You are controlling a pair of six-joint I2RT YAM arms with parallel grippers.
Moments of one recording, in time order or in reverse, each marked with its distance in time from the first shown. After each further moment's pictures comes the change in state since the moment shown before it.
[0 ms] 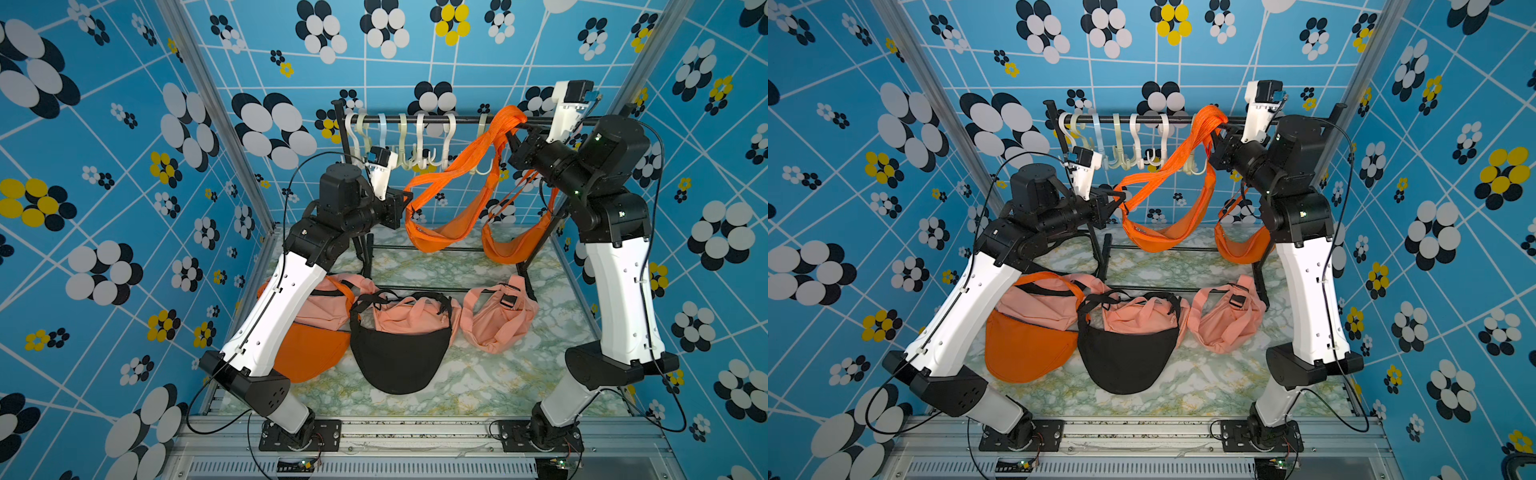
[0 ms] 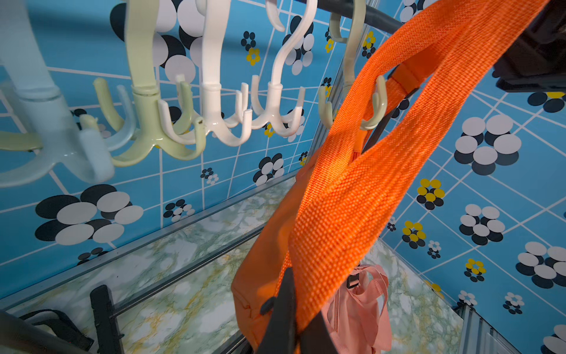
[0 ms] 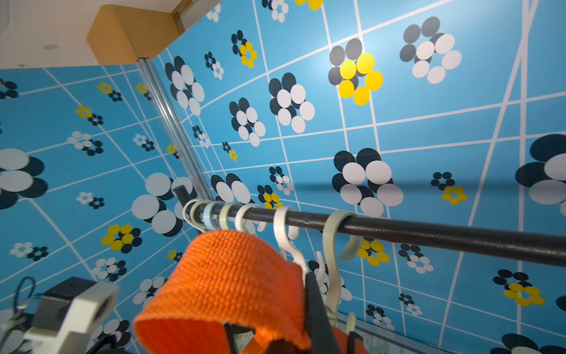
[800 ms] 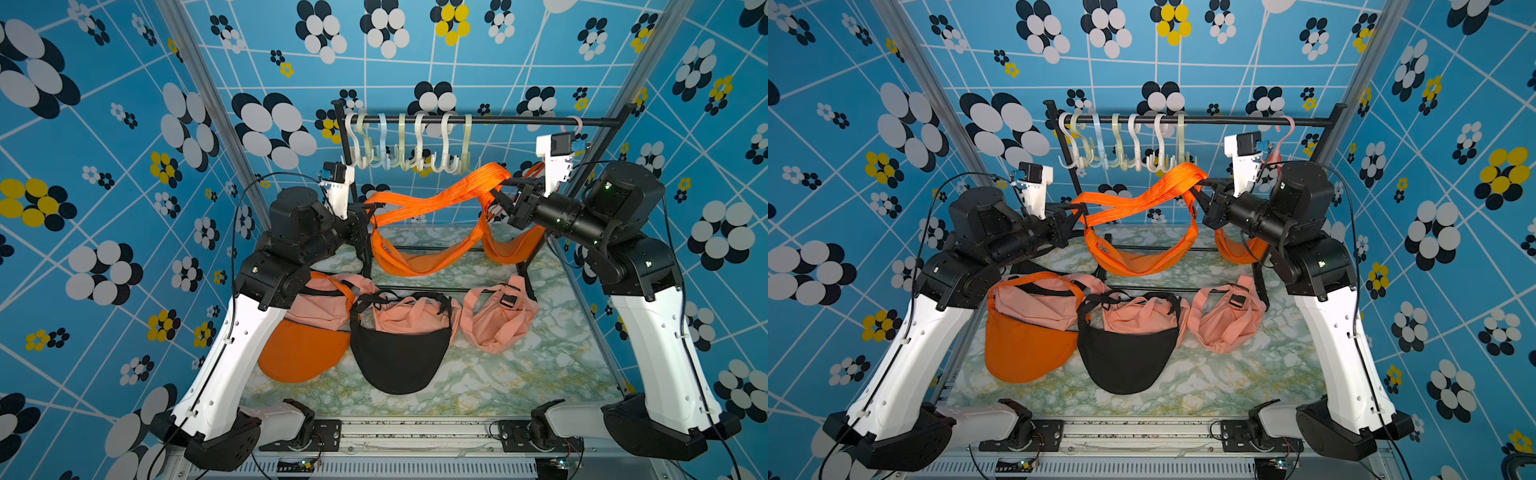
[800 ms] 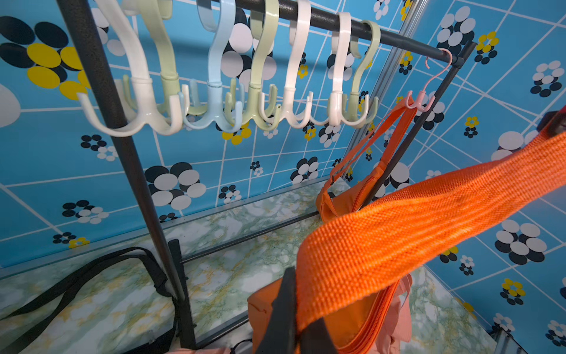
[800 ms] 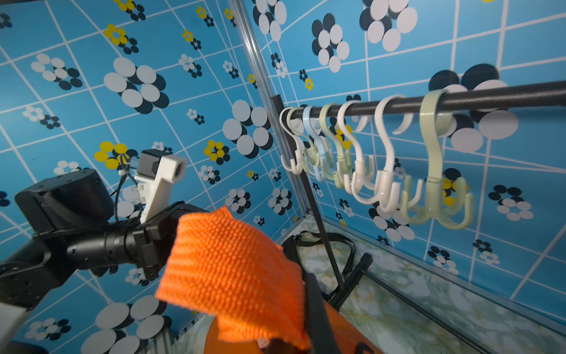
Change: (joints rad) left arm 0.054 -0.319 -0.220 -0.101 -0.143 0.000; right arm 0.112 -0.325 -0.440 -0.097 -0.225 -0.063
